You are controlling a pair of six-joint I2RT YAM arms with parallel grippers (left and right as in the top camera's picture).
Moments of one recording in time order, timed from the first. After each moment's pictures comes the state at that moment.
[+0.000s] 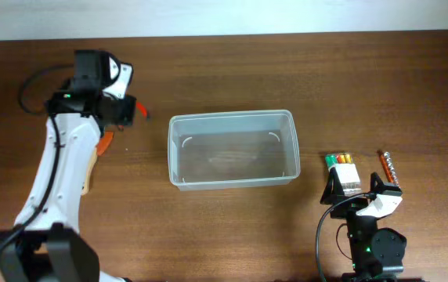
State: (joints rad) left arm -0.01 1.67 1.49 -0.84 -0.04 0.22; right arm 0.01 0.02 0.01 -0.07 0.05 0.24
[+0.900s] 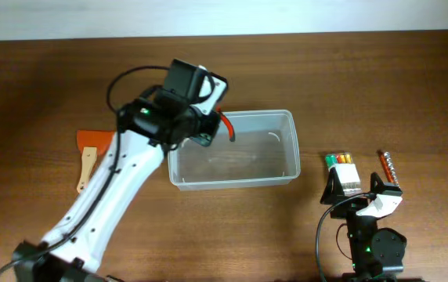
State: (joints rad) left arm -0.47 1.62 1.53 -0.92 0.08 0.06; right arm 0.01 0.02 0.01 -0.07 0.05 0.24
